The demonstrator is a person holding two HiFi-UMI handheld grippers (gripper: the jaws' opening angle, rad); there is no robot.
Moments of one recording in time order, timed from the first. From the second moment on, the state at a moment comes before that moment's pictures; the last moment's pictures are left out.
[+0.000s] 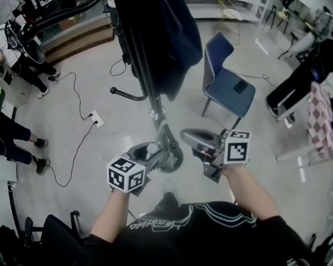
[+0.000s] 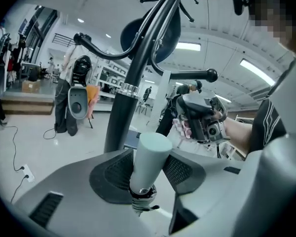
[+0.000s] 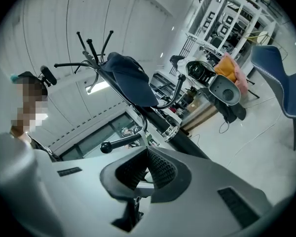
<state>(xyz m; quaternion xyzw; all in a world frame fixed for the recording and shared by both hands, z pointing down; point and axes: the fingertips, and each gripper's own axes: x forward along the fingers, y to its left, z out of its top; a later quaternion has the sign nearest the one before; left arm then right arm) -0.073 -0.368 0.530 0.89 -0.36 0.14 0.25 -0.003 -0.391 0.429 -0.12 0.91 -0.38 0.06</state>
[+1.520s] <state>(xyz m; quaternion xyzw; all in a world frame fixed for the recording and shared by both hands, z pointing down) -0.040 -0.280 0.410 0.91 -0.32 -0.02 0.27 0.030 -0.294 0.397 -0.13 0.94 -0.32 0.00</state>
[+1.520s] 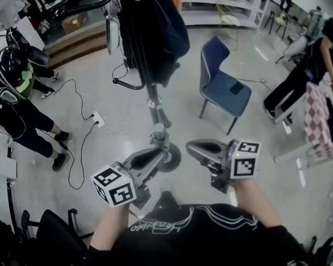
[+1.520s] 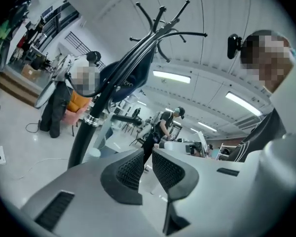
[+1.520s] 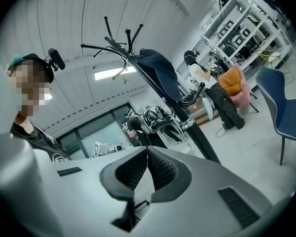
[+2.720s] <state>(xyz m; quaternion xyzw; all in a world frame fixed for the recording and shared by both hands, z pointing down) 0.019 -0.145 0.300 0.94 -0.32 -0.05 0.14 0.074 -0.163 0.302 -0.05 0.97 -0.23 0.09</state>
